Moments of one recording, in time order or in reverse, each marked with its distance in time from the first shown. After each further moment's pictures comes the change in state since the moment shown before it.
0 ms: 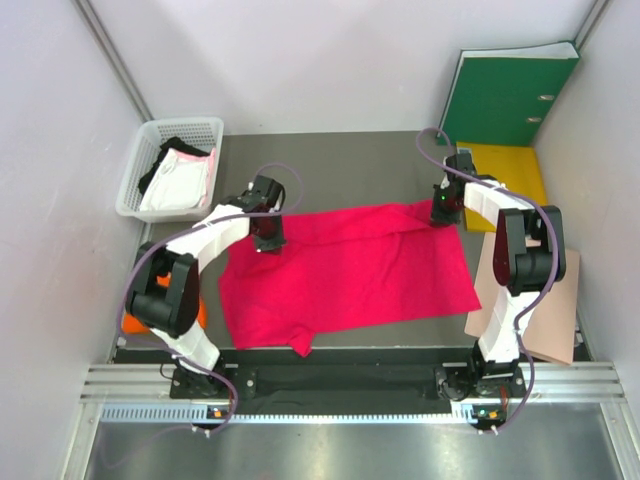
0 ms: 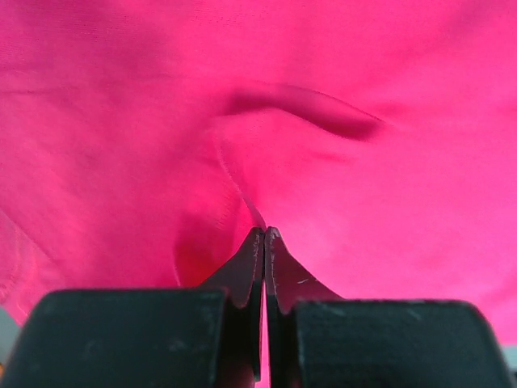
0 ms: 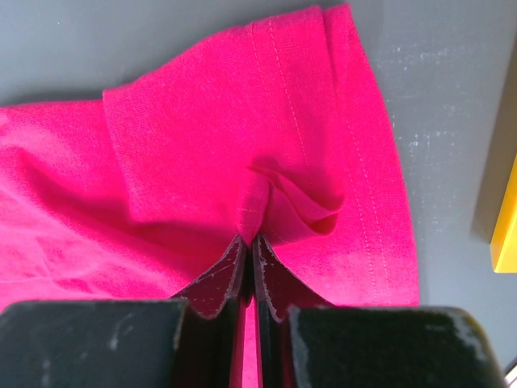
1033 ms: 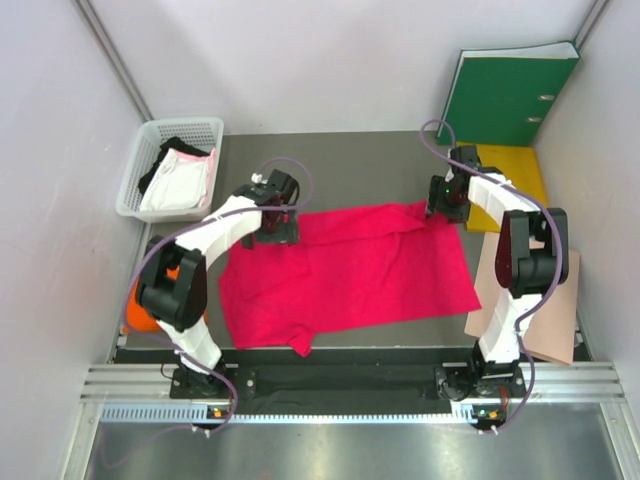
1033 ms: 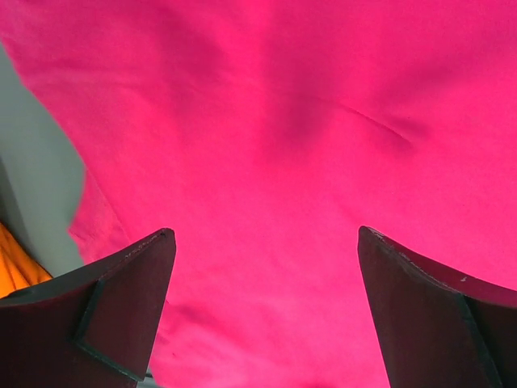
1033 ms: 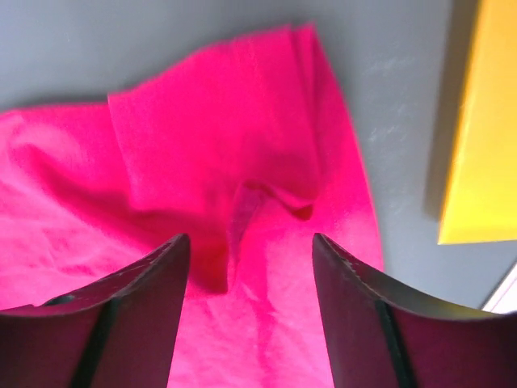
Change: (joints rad) left arm -0.133 0.002 0.143 -0.166 -0.297 -0.043; right arm -0.009 -0.021 0.060 -0.084 0.037 -0.029
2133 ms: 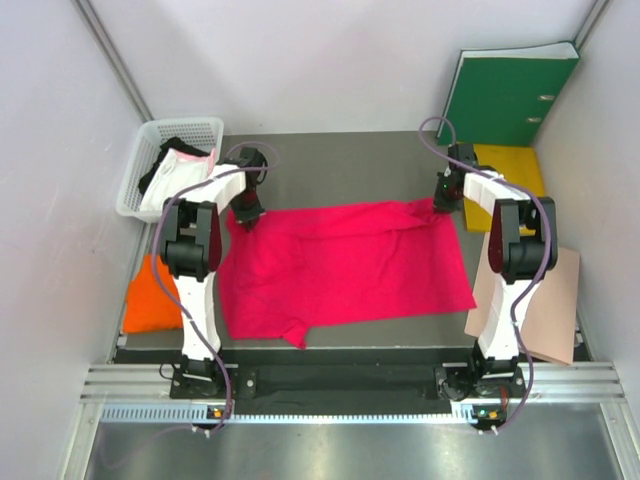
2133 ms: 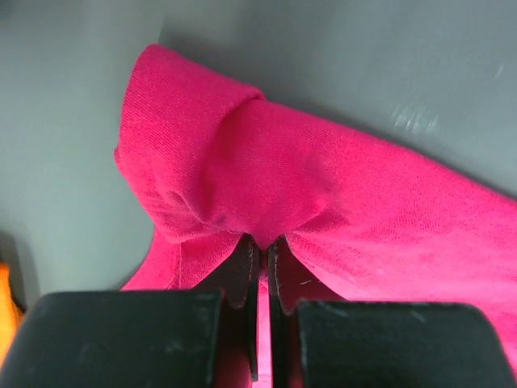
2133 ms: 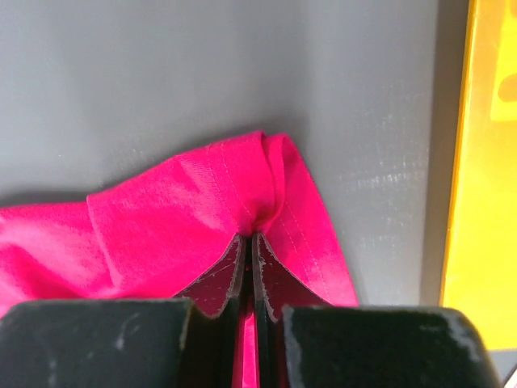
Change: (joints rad) left arm 0.320 0.450 0.375 -0.086 0.061 -0.023; right arm -0.017 0.137 0.085 0.121 0.030 0.022
